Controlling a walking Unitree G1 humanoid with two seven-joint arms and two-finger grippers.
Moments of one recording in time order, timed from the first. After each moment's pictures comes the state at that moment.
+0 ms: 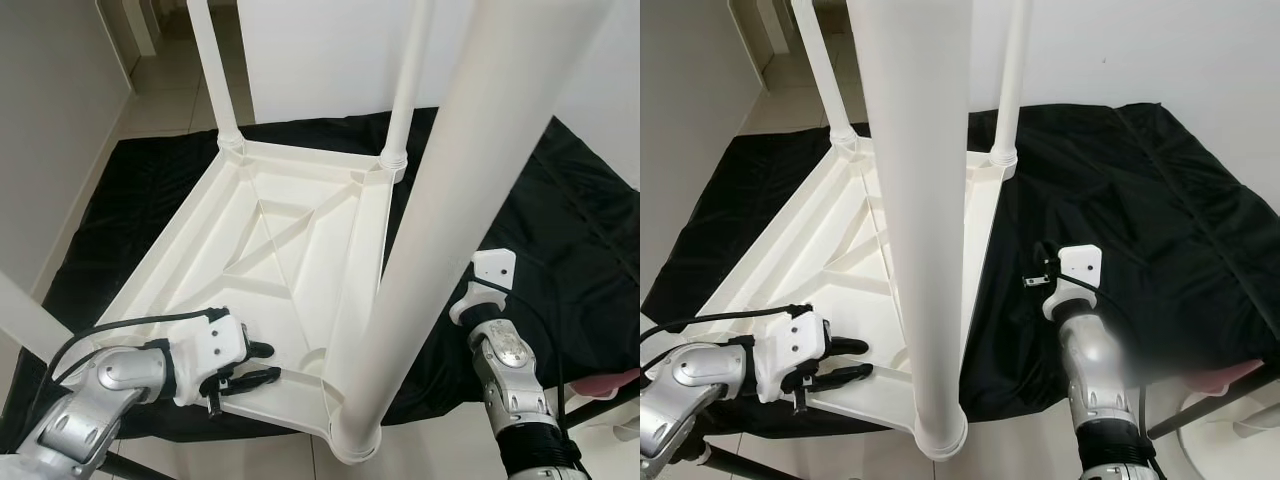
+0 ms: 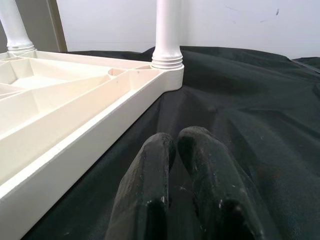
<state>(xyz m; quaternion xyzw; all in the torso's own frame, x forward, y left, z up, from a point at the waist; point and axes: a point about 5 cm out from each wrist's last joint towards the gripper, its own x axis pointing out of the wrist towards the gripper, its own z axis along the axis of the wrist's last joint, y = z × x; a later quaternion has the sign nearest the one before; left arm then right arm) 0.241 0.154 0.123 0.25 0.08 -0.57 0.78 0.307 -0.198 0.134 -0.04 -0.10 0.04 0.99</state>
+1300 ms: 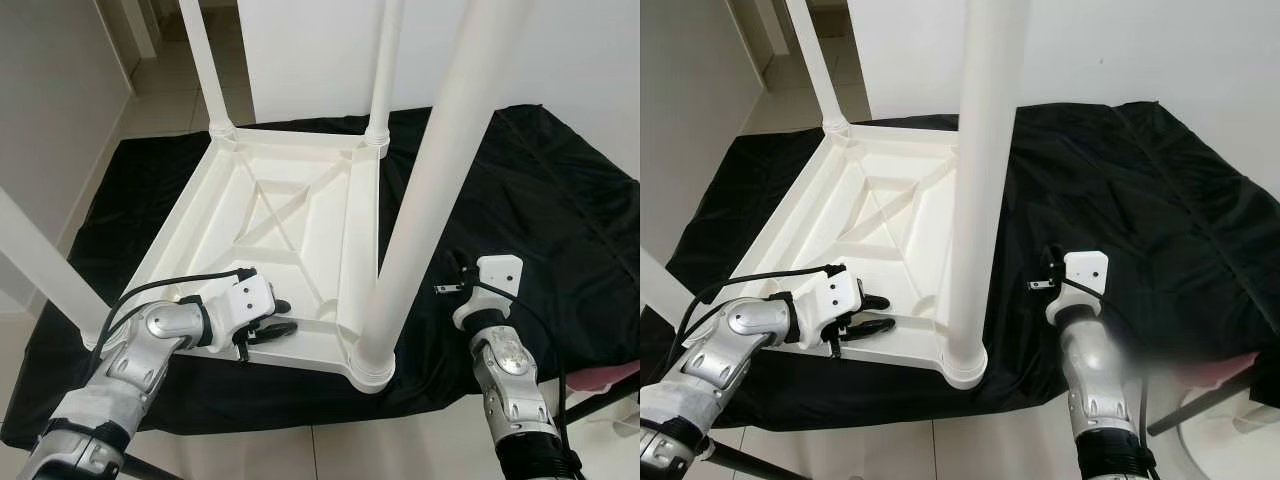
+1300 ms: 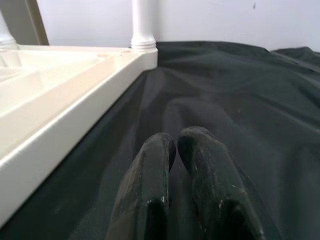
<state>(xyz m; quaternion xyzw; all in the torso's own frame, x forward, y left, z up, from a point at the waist) 0.294 0.140 0.127 0.24 0.04 -0.53 0.81 0.298 -0.202 0.129 -0.03 -0.10 0.02 0.99</state>
